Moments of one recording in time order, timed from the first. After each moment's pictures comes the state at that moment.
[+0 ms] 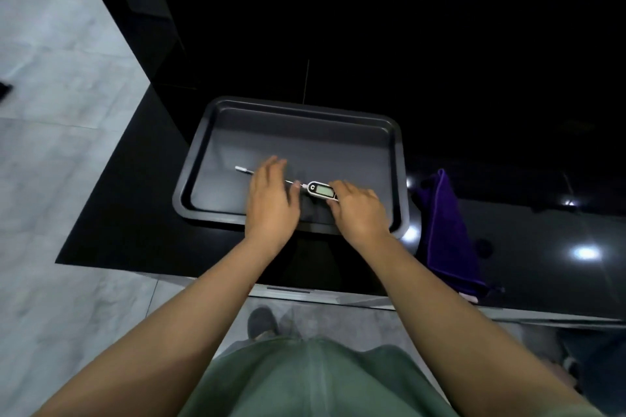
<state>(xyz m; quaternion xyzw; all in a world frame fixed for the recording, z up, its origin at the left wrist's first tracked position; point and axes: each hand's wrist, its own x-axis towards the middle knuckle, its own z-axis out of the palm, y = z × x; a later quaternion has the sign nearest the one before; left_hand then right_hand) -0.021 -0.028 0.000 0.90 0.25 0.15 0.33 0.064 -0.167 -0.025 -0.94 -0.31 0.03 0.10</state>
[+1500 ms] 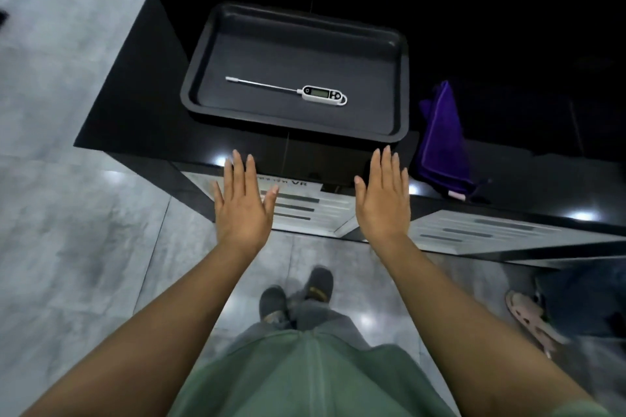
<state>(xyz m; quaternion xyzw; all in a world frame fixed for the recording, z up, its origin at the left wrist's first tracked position) -0.190 -0.078 -0.063 0.93 0.32 -0.04 0.16 -0.065 -0.271 -0.066 -0.98 -0.19 0.04 0.06</state>
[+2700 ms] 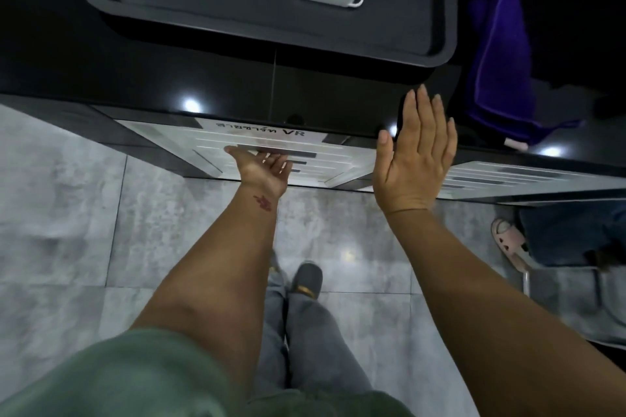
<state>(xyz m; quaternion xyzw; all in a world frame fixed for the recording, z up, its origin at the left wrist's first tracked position) -0.121 -0.083 -0.202 0.10 0.55 0.04 0.83 -0.065 -0.272 -0.123 -0.97 -0.15 -0.19 0.08</state>
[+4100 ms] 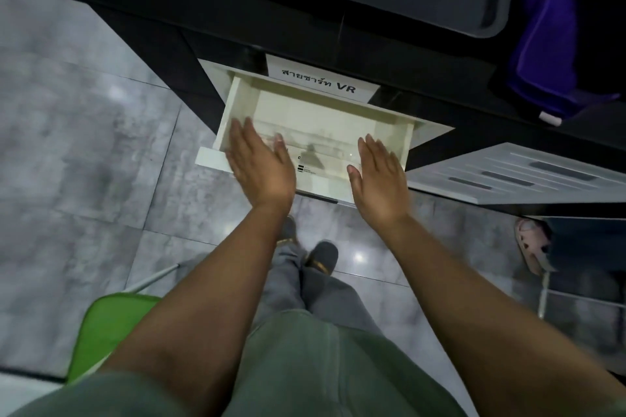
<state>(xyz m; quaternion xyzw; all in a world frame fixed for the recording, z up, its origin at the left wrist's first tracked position) -0.250 -0.107 -0.150 0.80 0.52 0.11 0.27 -0.169 -0.268 -0.142 -0.93 -0.31 0.18 0.08</state>
